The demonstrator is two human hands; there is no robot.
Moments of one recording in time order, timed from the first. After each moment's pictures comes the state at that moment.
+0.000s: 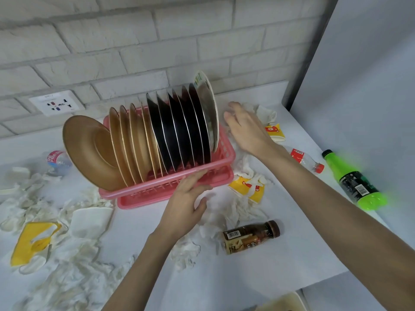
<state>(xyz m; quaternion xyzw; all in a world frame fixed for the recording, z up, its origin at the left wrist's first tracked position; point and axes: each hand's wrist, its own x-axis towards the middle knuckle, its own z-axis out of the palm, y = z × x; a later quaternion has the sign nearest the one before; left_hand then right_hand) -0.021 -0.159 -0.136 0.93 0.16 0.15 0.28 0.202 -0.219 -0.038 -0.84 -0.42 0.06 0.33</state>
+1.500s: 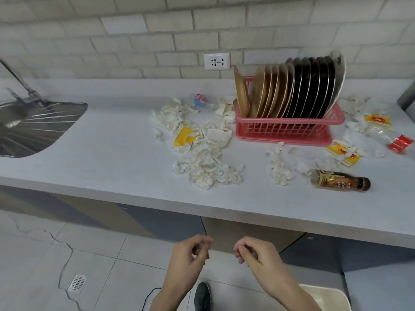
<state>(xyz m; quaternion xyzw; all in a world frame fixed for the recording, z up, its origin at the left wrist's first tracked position) -0.423 -0.358 -0.150 0.69 0.50 0.23 0.47 -0.233 -0.438 -0.157 -0.68 -0.49 0.41 0.35</state>
